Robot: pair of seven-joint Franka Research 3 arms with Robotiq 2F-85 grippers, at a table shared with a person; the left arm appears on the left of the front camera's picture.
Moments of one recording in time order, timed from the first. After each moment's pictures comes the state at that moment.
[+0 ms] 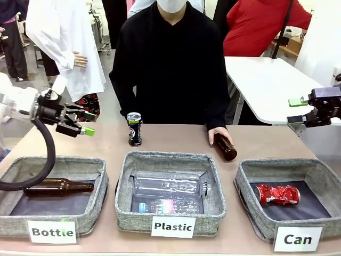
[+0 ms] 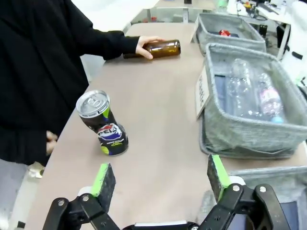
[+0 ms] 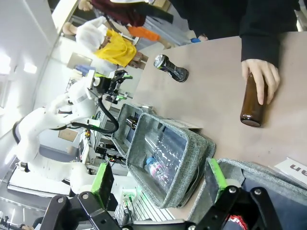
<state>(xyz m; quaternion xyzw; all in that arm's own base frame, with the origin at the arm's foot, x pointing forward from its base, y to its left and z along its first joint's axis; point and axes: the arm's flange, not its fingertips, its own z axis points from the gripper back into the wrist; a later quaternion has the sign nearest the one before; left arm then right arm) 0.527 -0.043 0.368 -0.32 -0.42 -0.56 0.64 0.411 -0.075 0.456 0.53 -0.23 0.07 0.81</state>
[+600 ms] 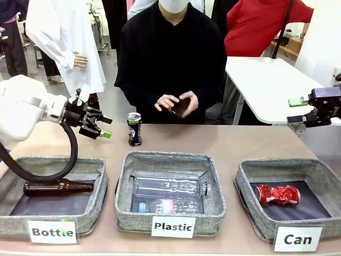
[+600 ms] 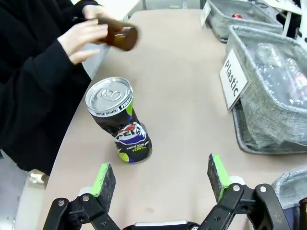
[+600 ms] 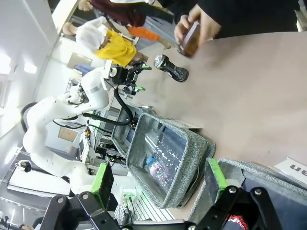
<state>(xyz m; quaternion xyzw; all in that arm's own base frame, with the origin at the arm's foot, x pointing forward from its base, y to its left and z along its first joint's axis) 0.591 -0.077 0.326 -0.32 -0.41 -0.58 0.63 0.411 -0.075 0.456 0.53 -0.23 0.07 0.81</state>
